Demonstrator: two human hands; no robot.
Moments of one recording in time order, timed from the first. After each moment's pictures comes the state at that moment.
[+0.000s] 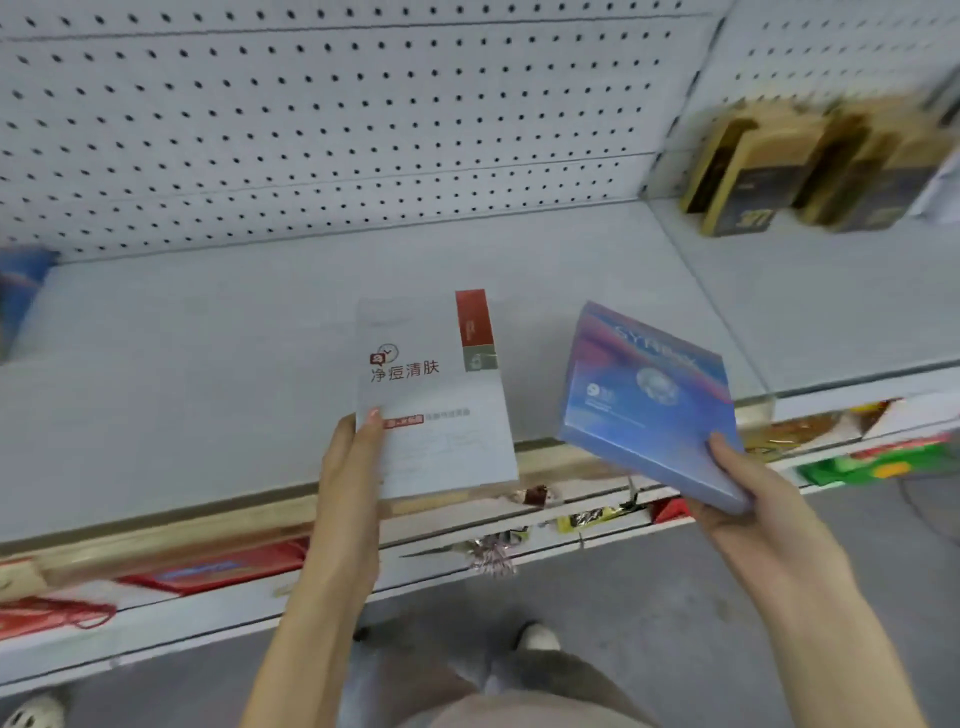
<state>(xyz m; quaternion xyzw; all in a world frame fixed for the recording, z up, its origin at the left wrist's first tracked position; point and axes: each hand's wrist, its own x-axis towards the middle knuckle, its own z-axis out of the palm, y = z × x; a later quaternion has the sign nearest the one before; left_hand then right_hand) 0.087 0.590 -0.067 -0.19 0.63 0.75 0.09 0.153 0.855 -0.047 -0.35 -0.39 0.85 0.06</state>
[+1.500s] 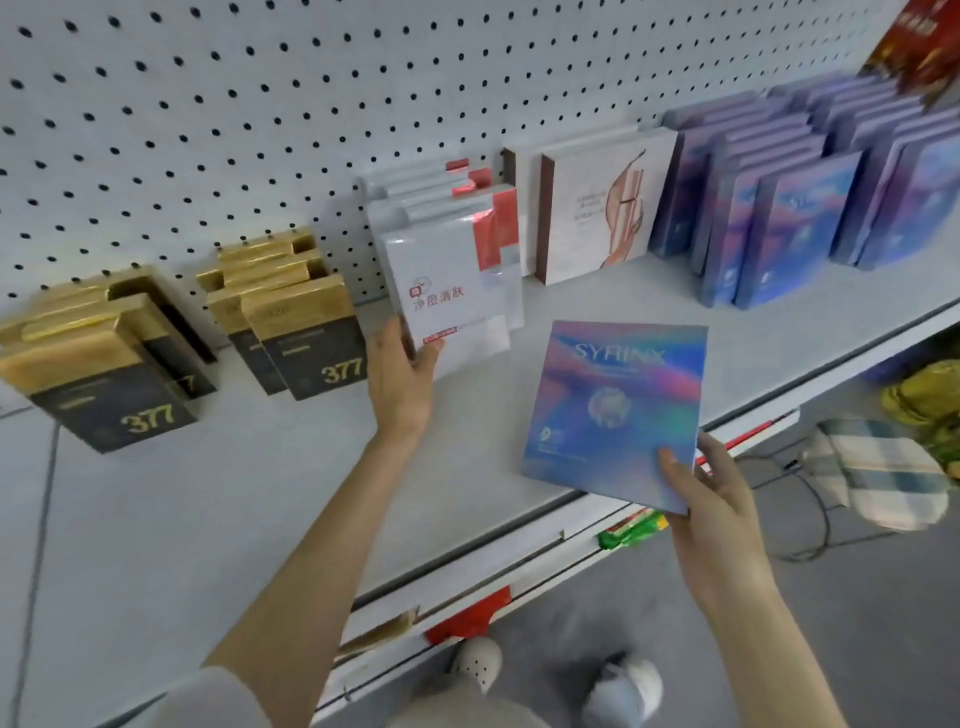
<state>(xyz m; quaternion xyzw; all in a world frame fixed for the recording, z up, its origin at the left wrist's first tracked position) -0.102 1.357 -0.104 0.07 0.86 0.51 -0.06 0.132 1.521 -0.072 -0.34 -0.49 0.77 0.23</state>
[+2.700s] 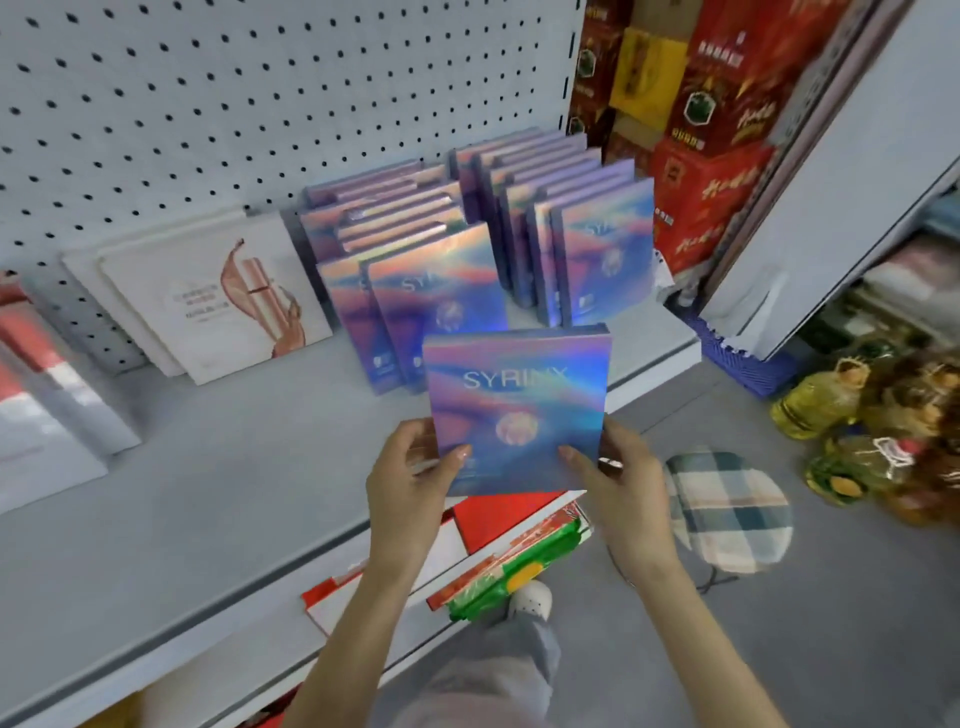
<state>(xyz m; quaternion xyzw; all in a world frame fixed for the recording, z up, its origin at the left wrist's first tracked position) 0.091 1.745 -0.075 0.08 0.79 0.61 0.07 0.191 1.905 -0.080 -0.30 -0.74 0.56 0.22</state>
